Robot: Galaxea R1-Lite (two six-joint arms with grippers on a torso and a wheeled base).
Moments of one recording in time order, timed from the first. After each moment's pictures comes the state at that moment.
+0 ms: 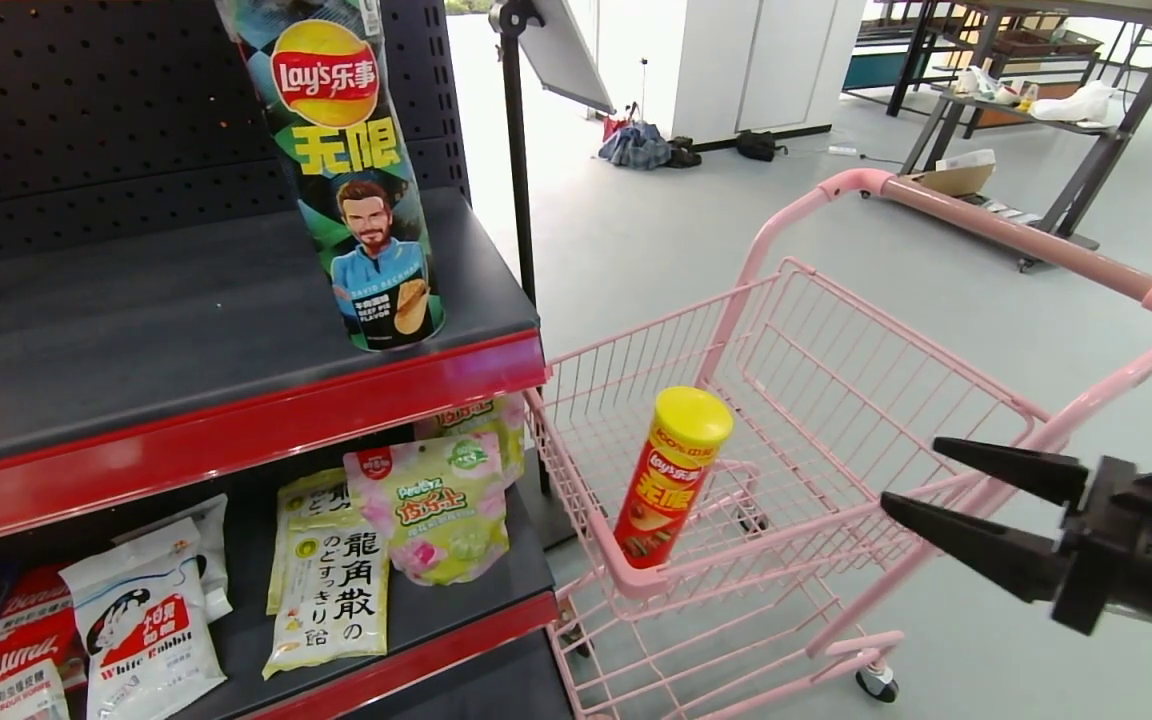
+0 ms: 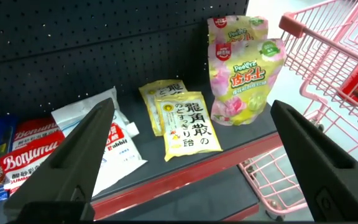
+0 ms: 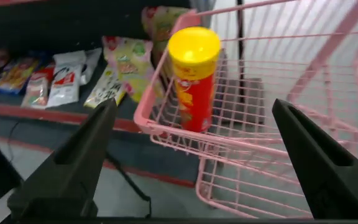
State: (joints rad) left arm 0.00 0.00 0.00 0.01 0.00 0.00; right arm 0.32 1.22 -0.33 -0.70 0.39 0.07
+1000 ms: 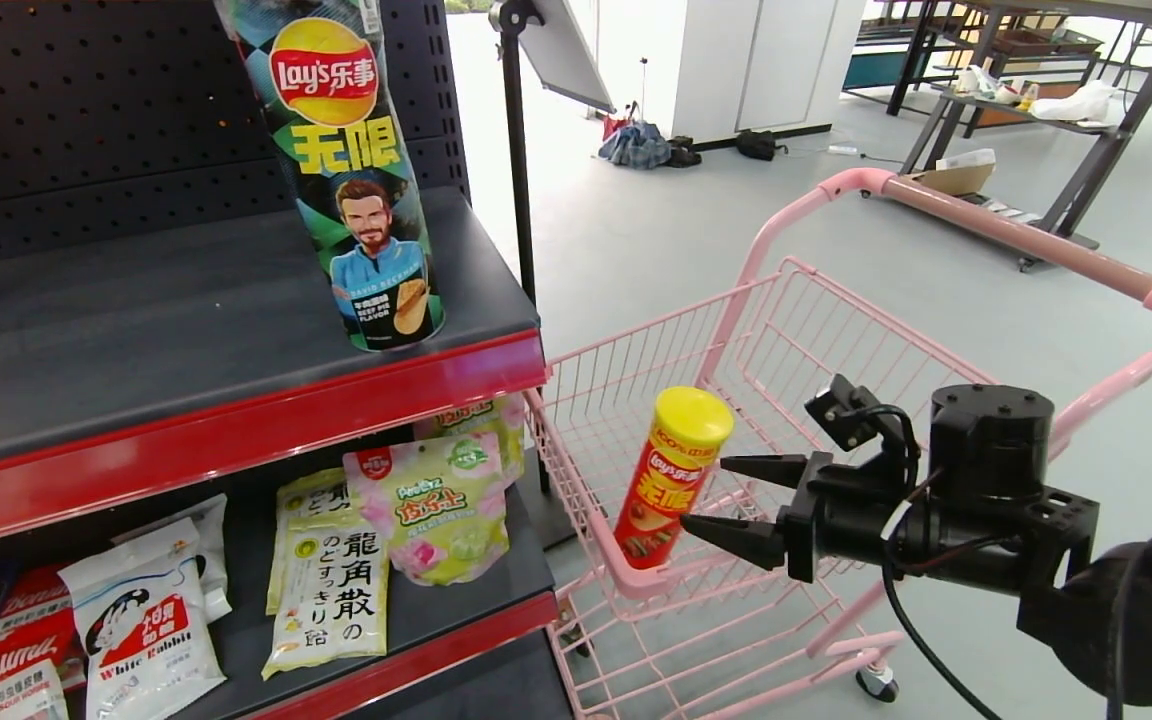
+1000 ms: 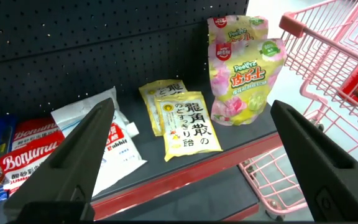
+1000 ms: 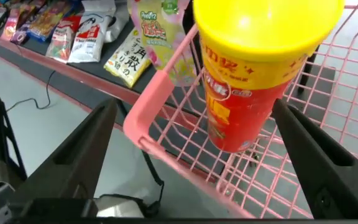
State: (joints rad) left arm 0.00 0.00 0.00 0.01 0.00 0.00; right arm 0.41 1.86 -0.49 -1.05 0.56 -0.01
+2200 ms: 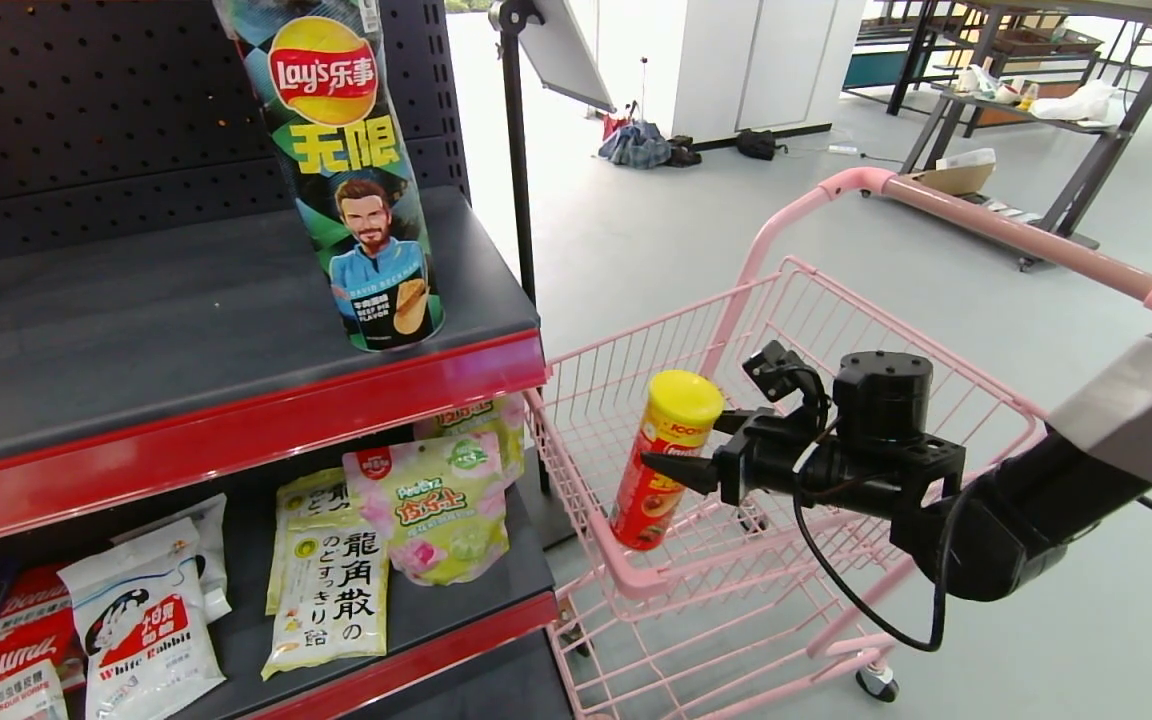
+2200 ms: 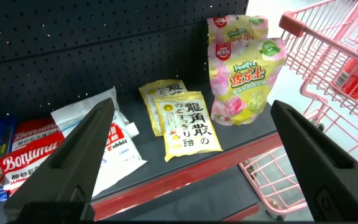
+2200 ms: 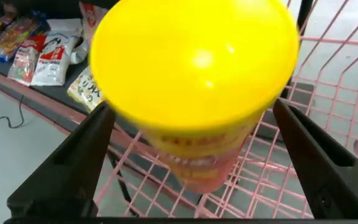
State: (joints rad) left arm 0.00 0.00 0.00 0.01 0.00 0.01; right arm 0.38 2.10 -0.78 -1.06 0.54 -0.01
